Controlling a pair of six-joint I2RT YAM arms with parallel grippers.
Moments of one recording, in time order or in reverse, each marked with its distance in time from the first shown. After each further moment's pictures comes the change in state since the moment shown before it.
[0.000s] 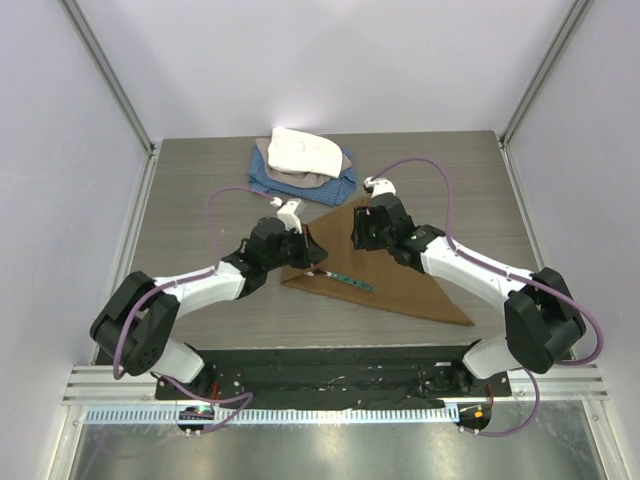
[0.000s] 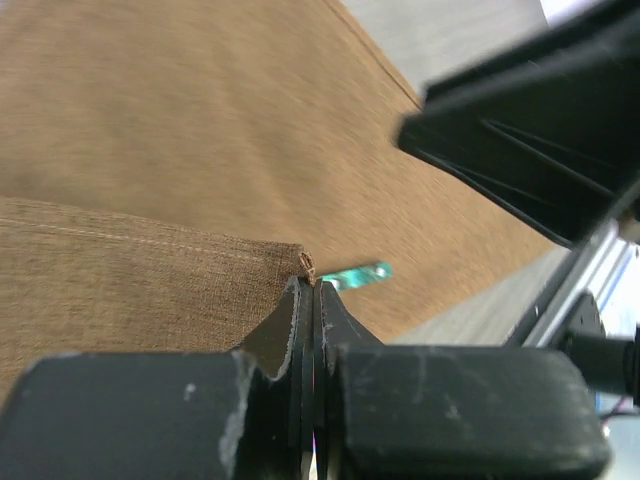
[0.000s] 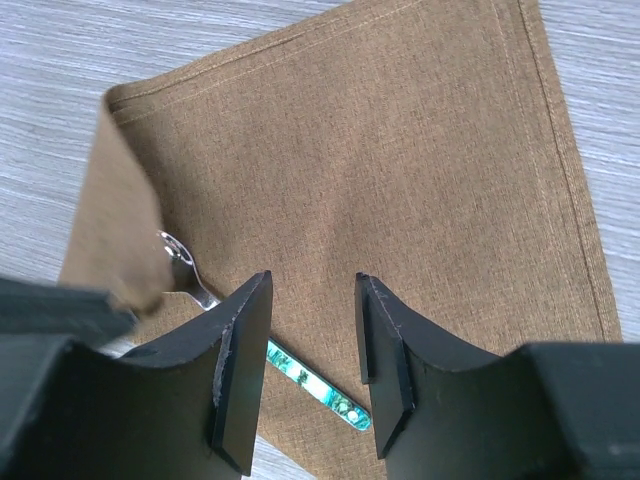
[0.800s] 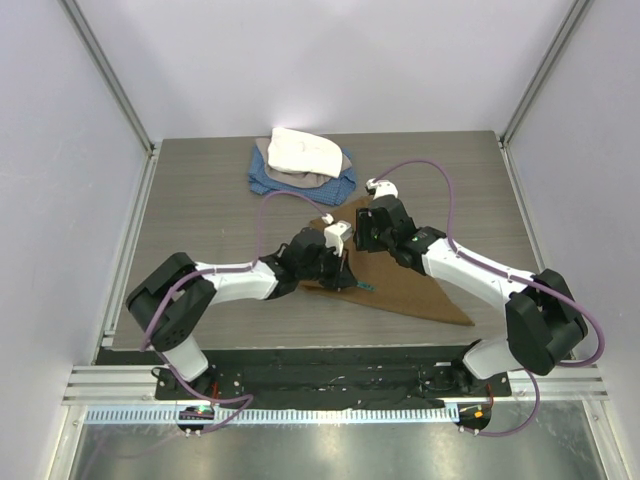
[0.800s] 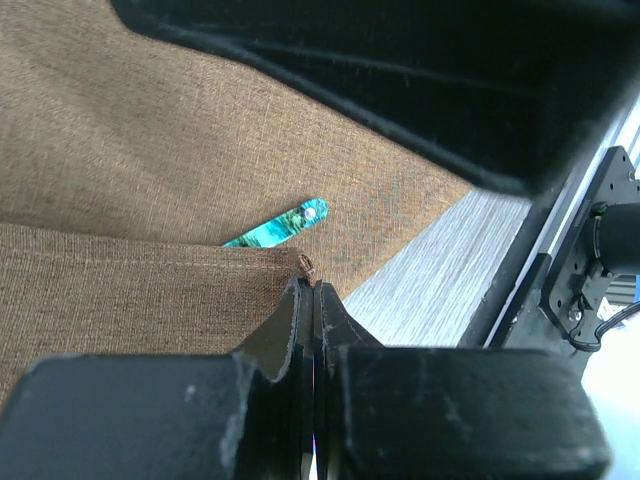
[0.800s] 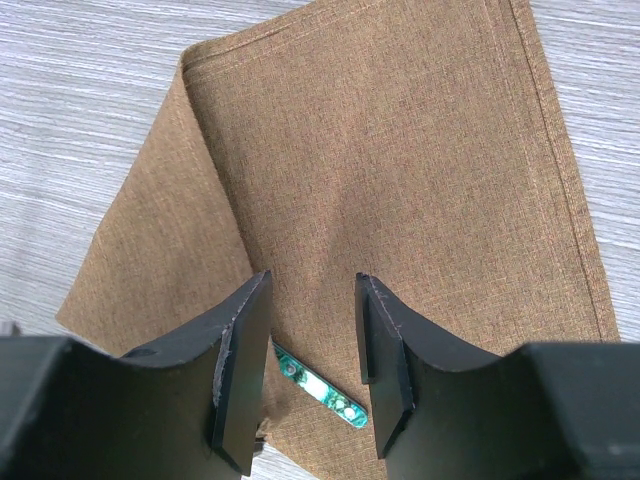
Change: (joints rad) left arm -0.209 0.199 0.127 -0.050 0.099 0.150; right arm -0.003 -0.014 -0.023 0.000 0.014 0.011
